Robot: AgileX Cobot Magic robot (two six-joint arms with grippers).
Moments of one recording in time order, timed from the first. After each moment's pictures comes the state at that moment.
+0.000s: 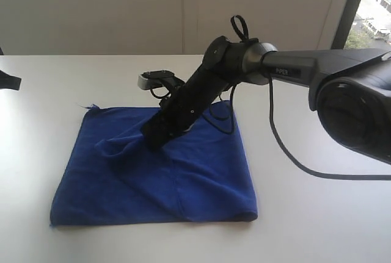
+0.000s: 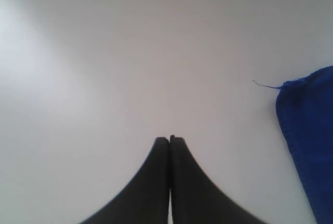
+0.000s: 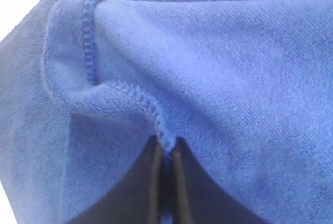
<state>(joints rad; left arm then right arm) 0.08 1.57 -0.99 -0.52 0.25 0.75 0.36 2.39 -1.88 0.74 0.99 -0.74</state>
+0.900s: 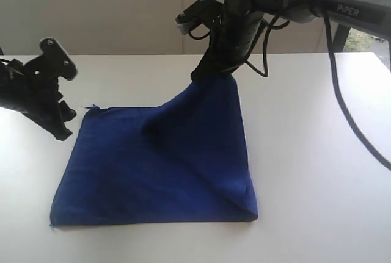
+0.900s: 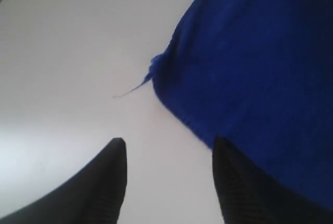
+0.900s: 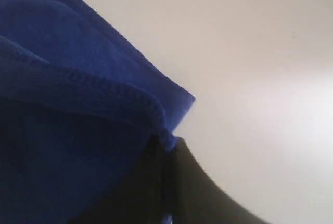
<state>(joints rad) -0.18 1.71 -0.99 -0.43 0.20 1.18 0.36 2.09 -1.88 -0.20 0.97 -0.19</state>
